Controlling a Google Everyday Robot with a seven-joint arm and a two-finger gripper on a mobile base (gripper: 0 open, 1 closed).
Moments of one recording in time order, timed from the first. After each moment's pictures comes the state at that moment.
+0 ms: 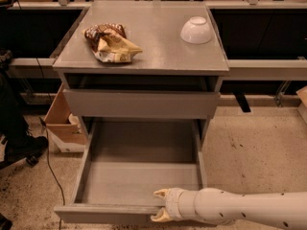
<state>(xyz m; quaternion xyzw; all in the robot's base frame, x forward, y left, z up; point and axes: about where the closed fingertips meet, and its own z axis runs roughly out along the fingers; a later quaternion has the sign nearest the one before) 0.417 -0.016 0.450 -0.65 0.66 0.12 0.36</state>
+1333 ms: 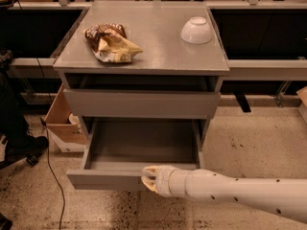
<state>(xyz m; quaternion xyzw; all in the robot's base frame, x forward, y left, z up) 0.477 0.020 0.517 -0.65 0.62 0.08 0.43</state>
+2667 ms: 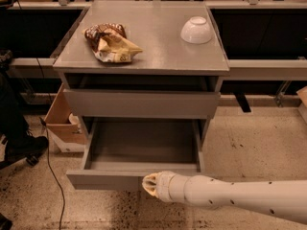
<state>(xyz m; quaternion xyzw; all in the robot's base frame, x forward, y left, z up) 0.473 0.016 0.481 -0.66 0.62 0.08 0.43</state>
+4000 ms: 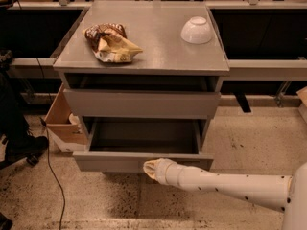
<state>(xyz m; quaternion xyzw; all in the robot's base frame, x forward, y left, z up) 0.574 0.016 0.417 -0.68 0.56 0.00 0.48</state>
